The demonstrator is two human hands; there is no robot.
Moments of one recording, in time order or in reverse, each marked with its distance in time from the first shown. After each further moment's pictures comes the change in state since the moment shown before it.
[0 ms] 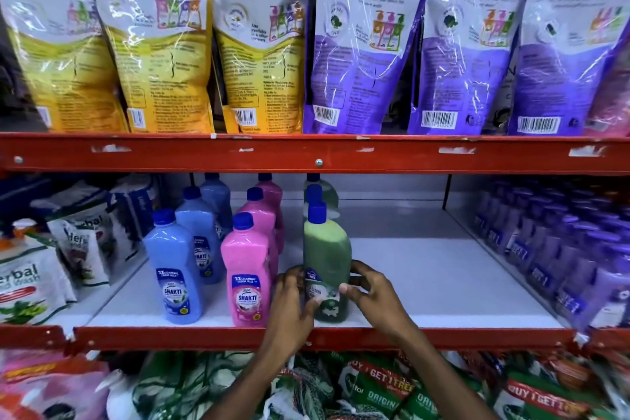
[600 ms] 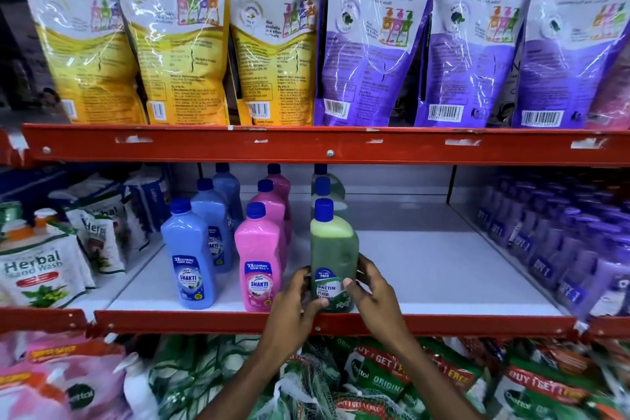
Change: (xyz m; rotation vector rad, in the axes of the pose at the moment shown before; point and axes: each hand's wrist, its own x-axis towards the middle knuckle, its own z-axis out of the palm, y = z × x) left_hand -0.030 -0.006 -0.018 -0.097 -0.060 0.127; right_hand -0.032 -0.006 0.027 0.057 0.119 0.046
